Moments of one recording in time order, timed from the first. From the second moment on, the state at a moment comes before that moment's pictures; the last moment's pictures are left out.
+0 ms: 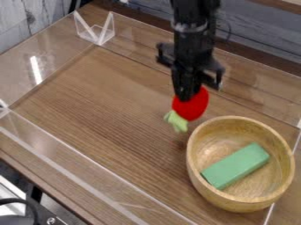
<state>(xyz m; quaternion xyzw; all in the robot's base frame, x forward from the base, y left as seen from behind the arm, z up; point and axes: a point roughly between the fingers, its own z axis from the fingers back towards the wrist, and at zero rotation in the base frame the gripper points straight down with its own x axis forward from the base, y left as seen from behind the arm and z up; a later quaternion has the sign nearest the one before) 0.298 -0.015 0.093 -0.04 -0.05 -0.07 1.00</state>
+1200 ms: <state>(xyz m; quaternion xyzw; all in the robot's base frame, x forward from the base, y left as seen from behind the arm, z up) 0.293 0.066 0.074 -0.01 -0.05 -0.04 1.00</state>
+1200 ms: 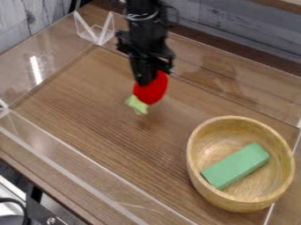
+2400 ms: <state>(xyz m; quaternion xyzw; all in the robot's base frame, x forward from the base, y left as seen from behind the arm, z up) 0.300 0.122 0.054 0.00 -0.03 -0.03 1.00</state>
